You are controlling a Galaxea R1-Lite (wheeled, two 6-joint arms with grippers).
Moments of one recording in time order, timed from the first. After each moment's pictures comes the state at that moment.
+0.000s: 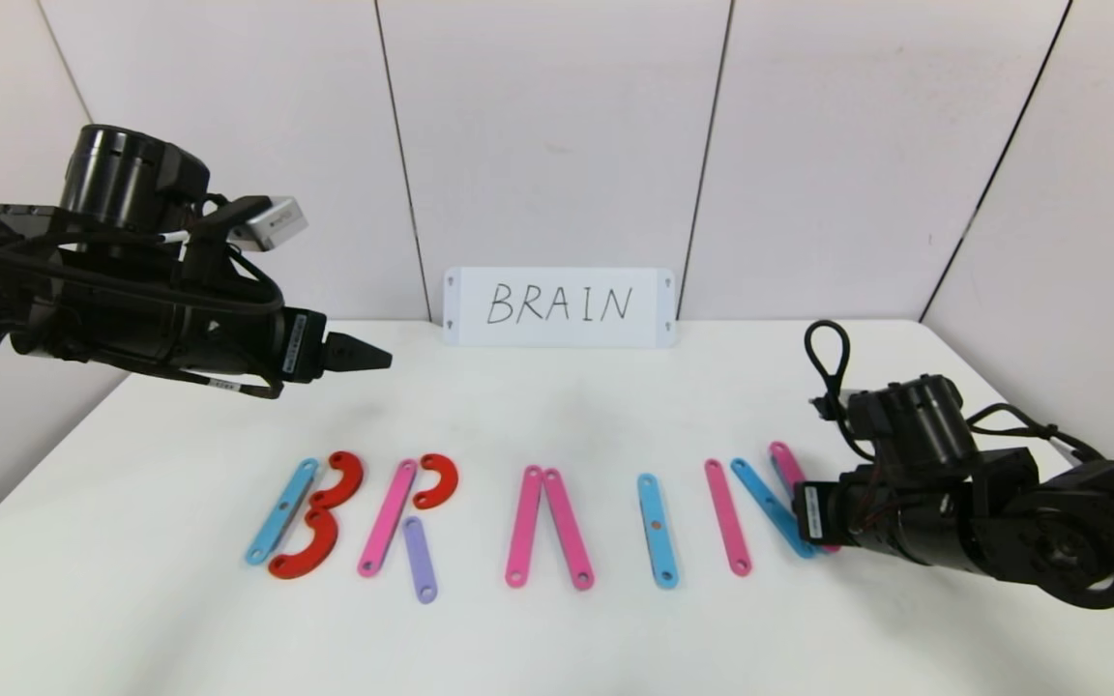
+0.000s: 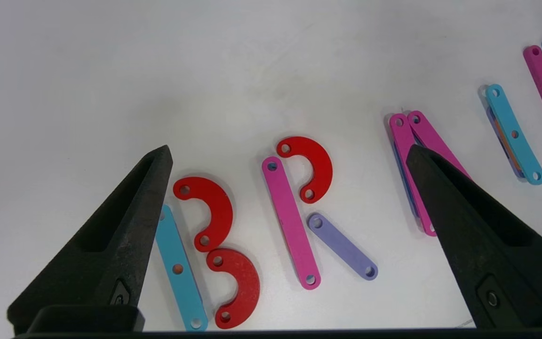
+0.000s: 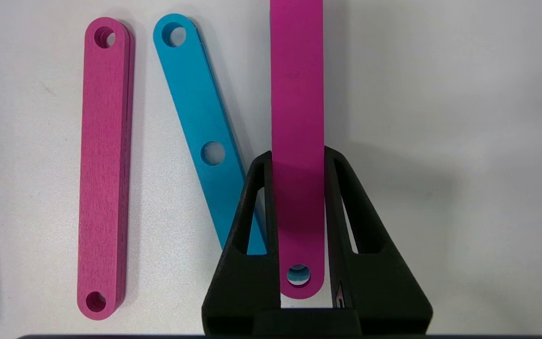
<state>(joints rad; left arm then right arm) -0.18 1.65 -1.27 0.24 -0.26 0.05 0.34 1.86 -0.67 -0.35 -0.15 0.29</state>
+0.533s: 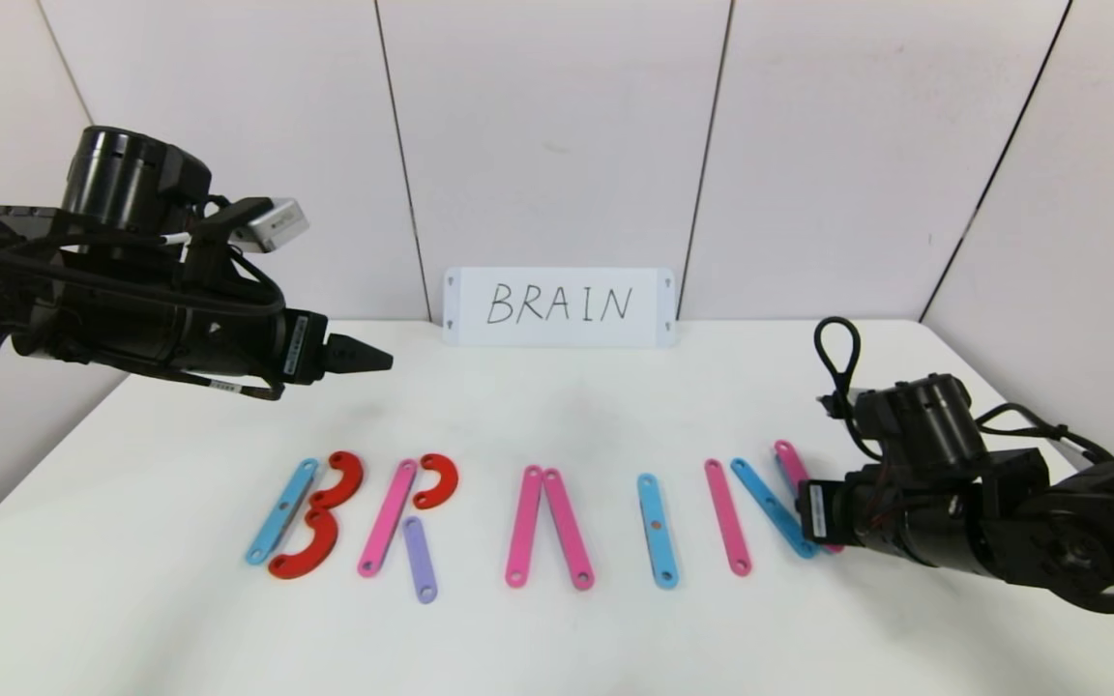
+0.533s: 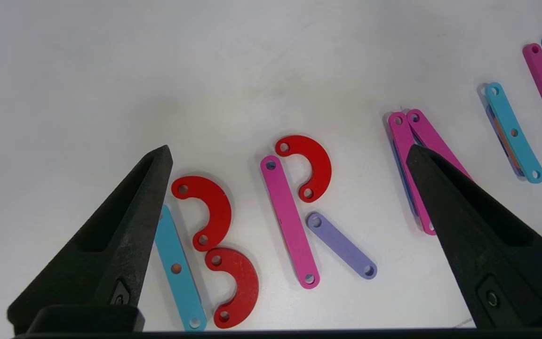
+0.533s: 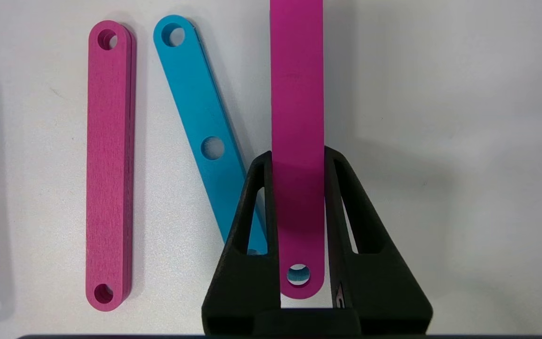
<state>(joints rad) -0.19 1.65 -1.26 0.24 -0.26 0.05 0.34 1.84 -0.66 -0.35 -0.16 0.32</state>
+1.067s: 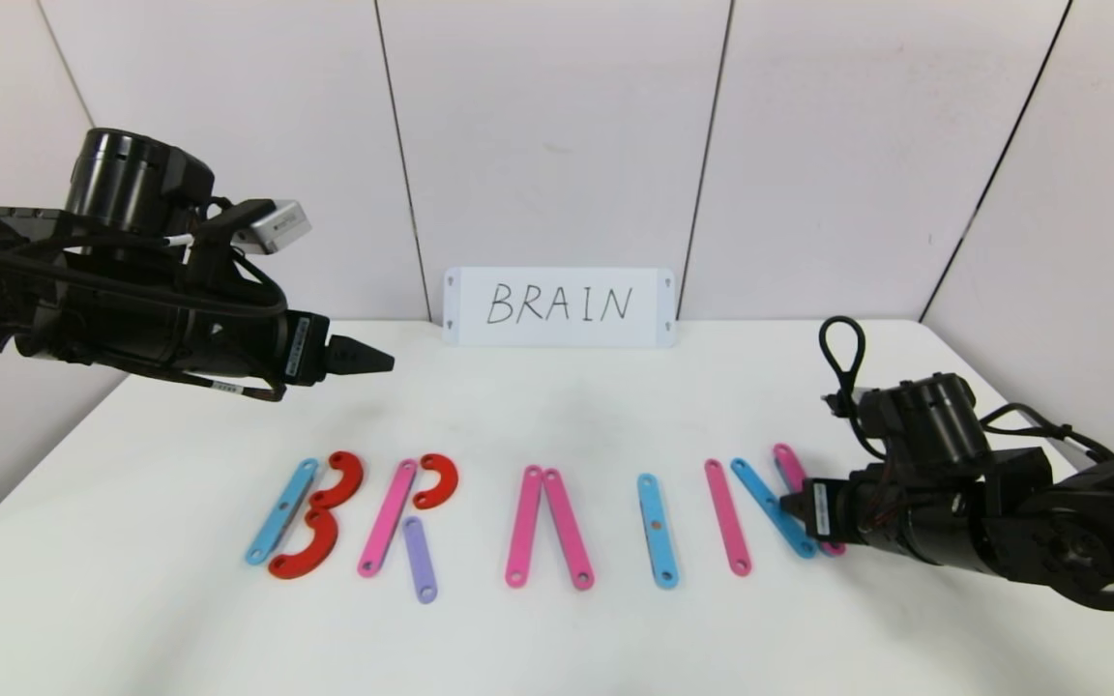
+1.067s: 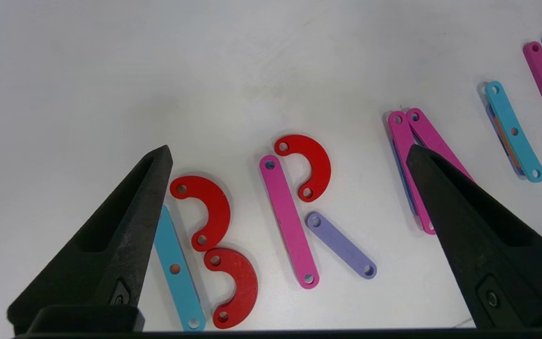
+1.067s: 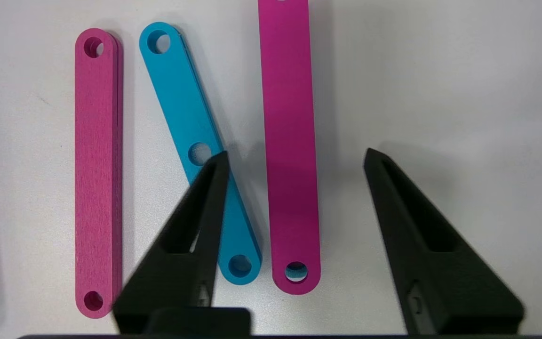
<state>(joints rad) -0.19 1.65 -1.26 0.24 -0.26 0.05 0.33 1.84 -0.66 -0.35 -0.16 0.31</state>
